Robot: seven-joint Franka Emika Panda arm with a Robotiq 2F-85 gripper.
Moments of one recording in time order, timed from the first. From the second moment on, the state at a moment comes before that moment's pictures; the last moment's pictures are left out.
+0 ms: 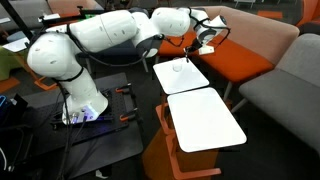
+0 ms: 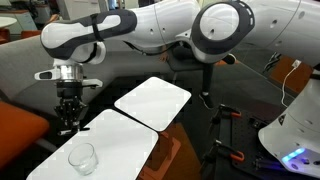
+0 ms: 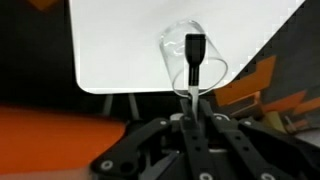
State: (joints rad) arm -0.04 1.40 0.59 -0.65 0.01 1.72 -1.61
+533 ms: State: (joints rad) arm -0.03 1.41 0.68 -0.65 0.01 1.34 -1.81
